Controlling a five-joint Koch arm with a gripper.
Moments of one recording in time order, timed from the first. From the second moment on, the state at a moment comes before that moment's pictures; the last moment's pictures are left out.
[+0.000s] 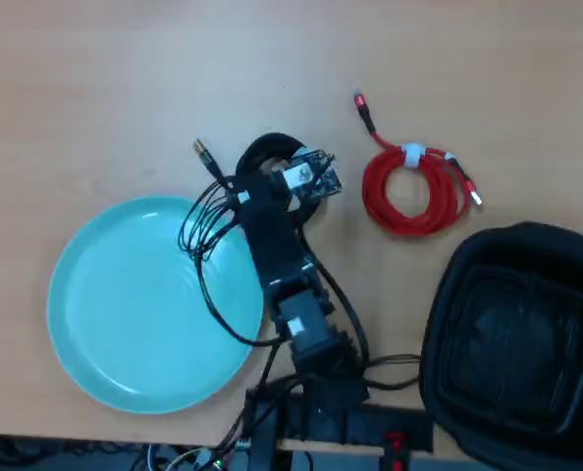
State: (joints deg) arm 60.7 76.9 106.3 64.2 46.2
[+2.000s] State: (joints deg) arm 73.1 94.9 105.1 76.0 27.1
